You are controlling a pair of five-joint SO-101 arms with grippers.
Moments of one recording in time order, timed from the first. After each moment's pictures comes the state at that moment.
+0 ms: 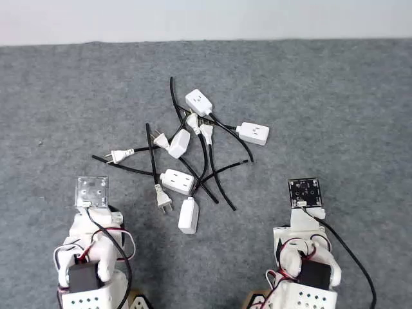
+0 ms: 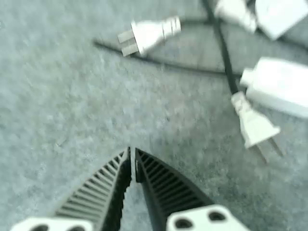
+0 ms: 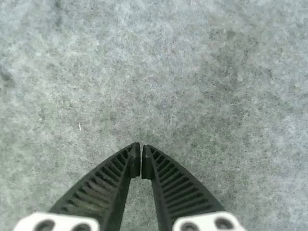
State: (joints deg) left arm -13.3 -103.3 94.5 70.5 -2.9; right arm 10.4 -102.7 95.5 74.5 14.8
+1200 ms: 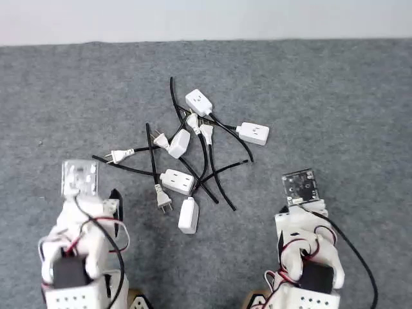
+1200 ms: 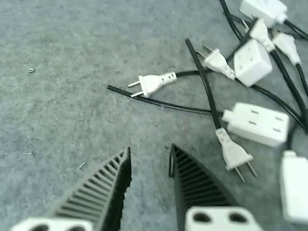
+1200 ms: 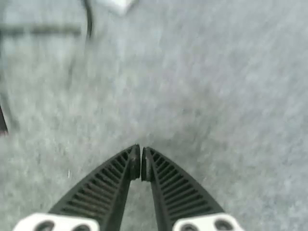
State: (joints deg) left arm -10.9 -83.6 72.0 72.5 -2.6; right arm 8.6 -102.7 88.6 65.8 21.6
